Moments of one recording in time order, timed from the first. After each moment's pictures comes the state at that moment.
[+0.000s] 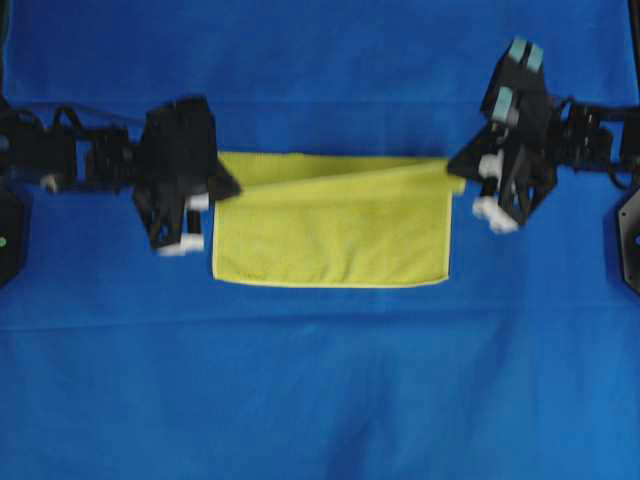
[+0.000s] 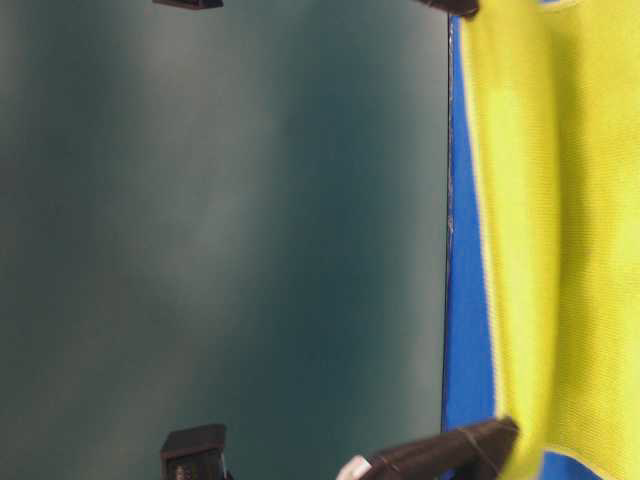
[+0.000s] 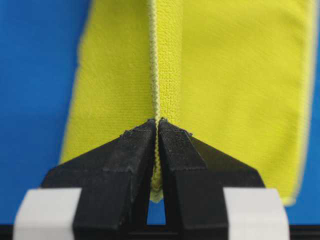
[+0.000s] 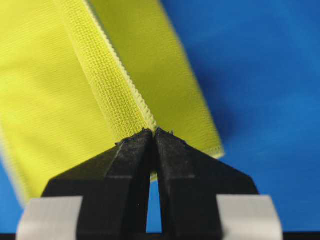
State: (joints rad) left arm 0.10 -0.15 0.91 -0.02 -0.03 0.06; right arm -0.23 -0.34 1.00 -0.02 0.17 0.26
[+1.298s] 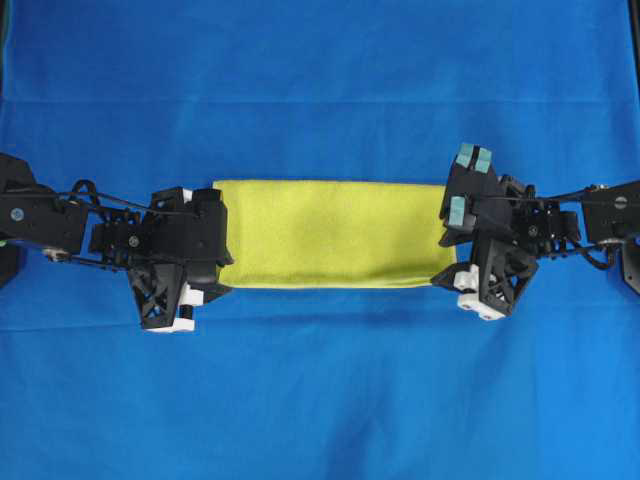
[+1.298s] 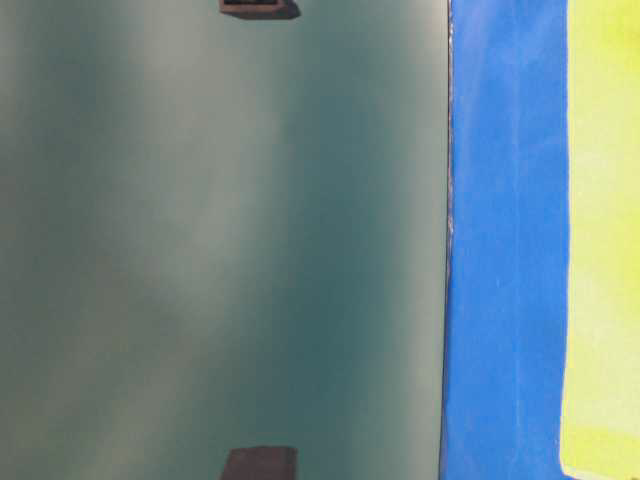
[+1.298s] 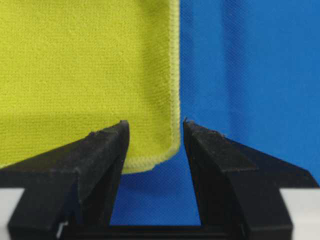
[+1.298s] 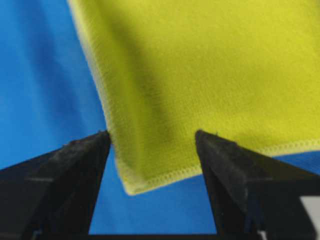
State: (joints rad) left arm -0.12 -0.08 0.92 -0.02 -0.06 -0.10; right arm 0.07 -0.18 0.95 -0.02 0.15 0.44
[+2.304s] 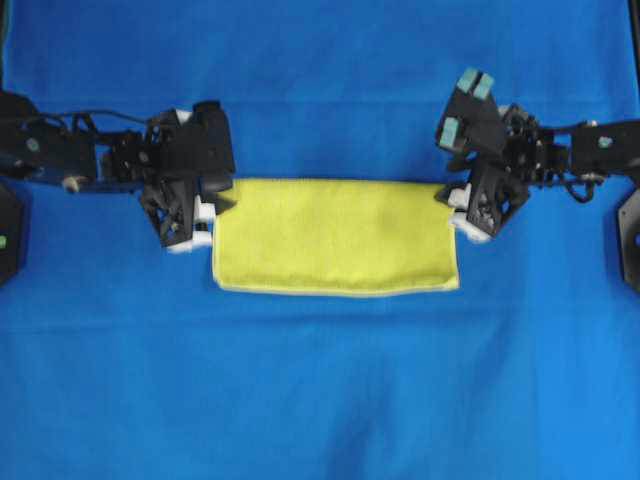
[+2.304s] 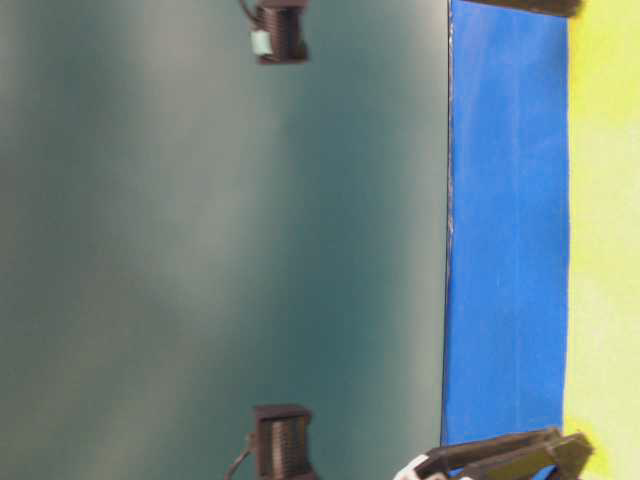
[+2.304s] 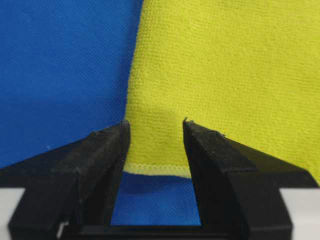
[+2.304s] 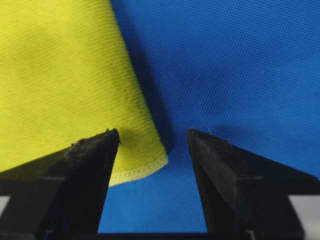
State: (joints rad) left arm 0.17 -0.01 0.91 -0.02 -0.08 0.05; right arm -0.23 -0.10 0.95 -0.21 0.15 0.43
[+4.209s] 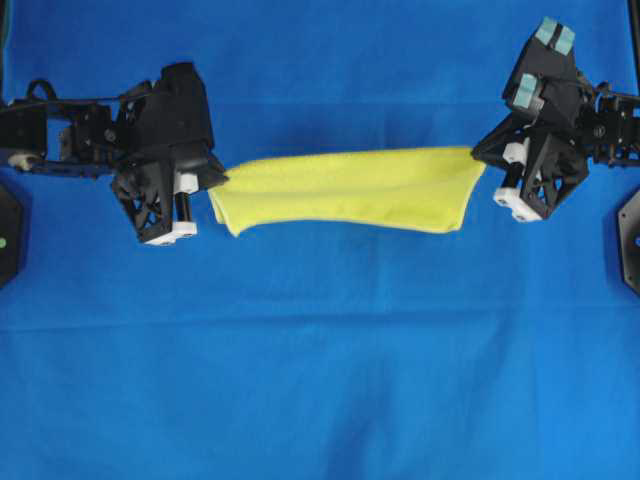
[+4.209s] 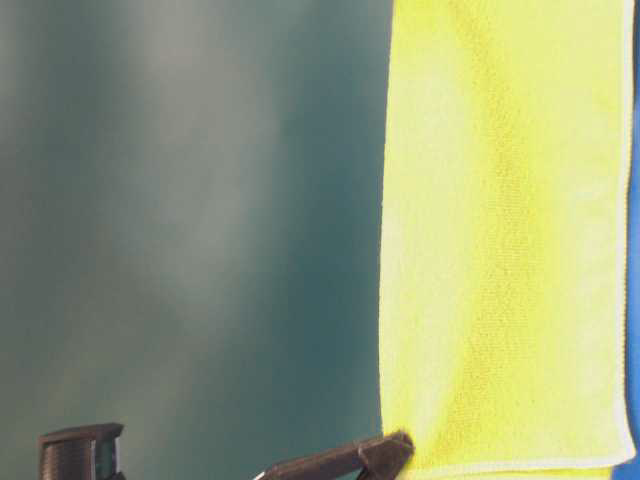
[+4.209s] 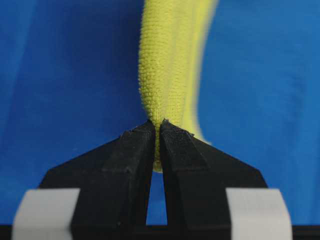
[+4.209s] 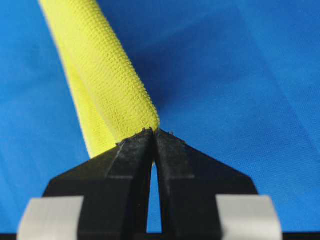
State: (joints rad) left arm 0.11 -0.31 0.78 -0.02 0.34 -0.03; right arm -0.22 -0.50 0.92 -0.22 0.44 0.44
